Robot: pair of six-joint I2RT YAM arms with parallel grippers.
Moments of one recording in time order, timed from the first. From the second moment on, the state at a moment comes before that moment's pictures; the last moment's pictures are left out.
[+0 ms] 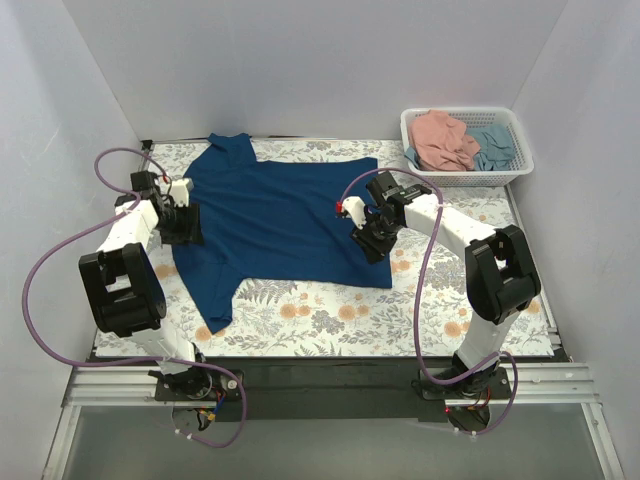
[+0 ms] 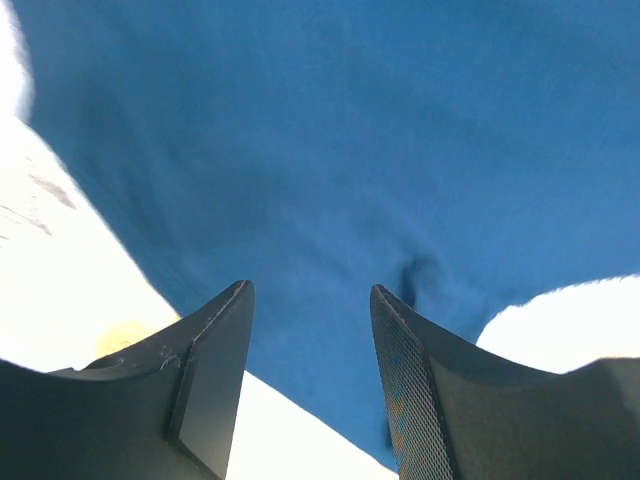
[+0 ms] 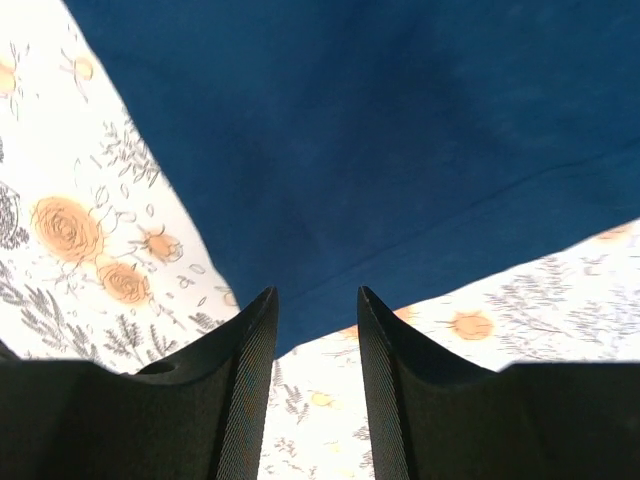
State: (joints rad) left arm 0.26 1.67 1.26 -0.73 0.34 0.26; right arm 0.51 1.78 1.34 -0.81 -0.31 -0.50
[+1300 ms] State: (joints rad) left arm 0.28 1.60 1.20 -0.77 0.32 0.39; right arm 0.45 1.83 1.41 -0.81 -0.18 -0.50
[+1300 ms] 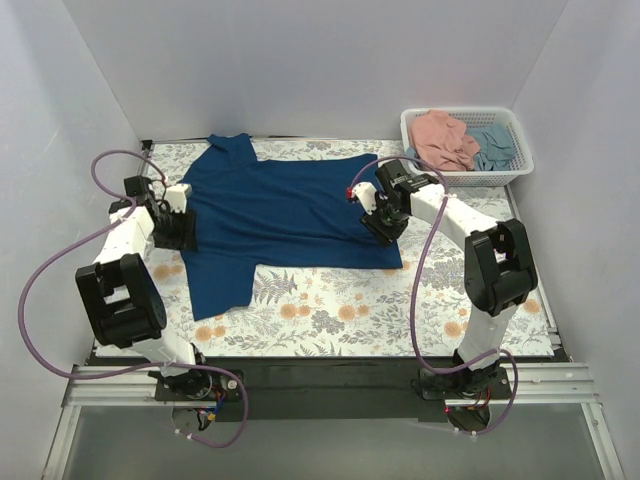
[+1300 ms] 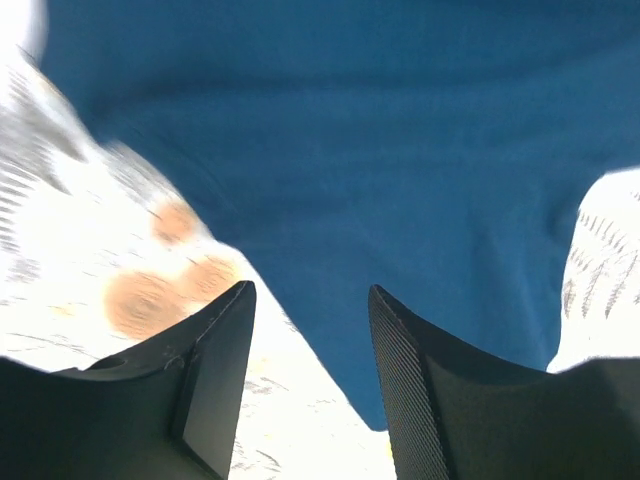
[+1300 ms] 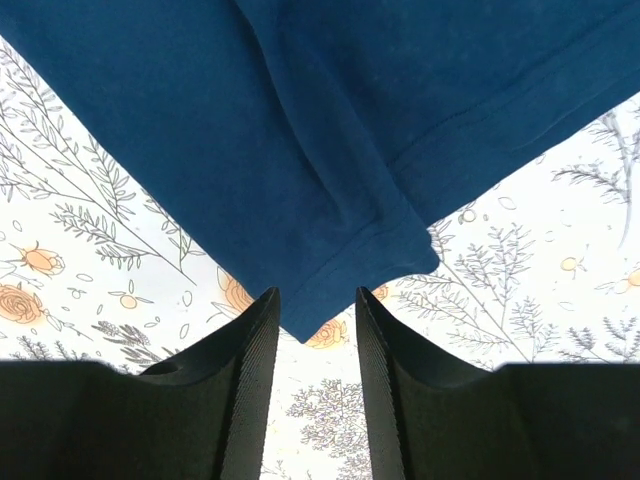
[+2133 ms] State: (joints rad) left arm 0.28 1.24 0.94 -0.88 0.26 0.53; right arm 0.50 1.62 1.08 -0.85 -0.22 -0.49
